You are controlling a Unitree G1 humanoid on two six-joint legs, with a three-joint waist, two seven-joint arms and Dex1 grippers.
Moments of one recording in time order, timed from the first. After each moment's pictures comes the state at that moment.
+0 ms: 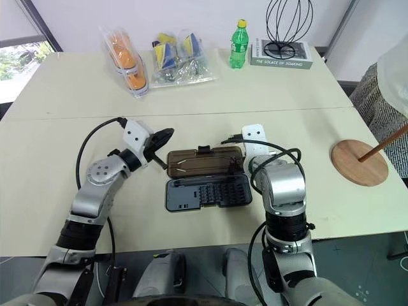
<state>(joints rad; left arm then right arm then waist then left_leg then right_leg) -0.37 0.35 -0.06 -0.04 -0.14 0.17 -0.53 -0.56 -0.17 0.00 -0.43 0.03 1.61 0.10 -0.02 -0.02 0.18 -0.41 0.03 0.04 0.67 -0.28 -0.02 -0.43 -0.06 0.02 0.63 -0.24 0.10</state>
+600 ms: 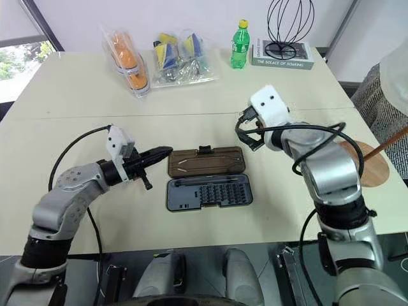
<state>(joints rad) -0.23 0.55 0.03 -0.36 -0.57 0.59 -0.80 -0.68 -0.67 0.15 -0.32 0.15 1.07 0.50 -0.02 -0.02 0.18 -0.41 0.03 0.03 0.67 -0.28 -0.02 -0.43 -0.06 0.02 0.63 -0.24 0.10</state>
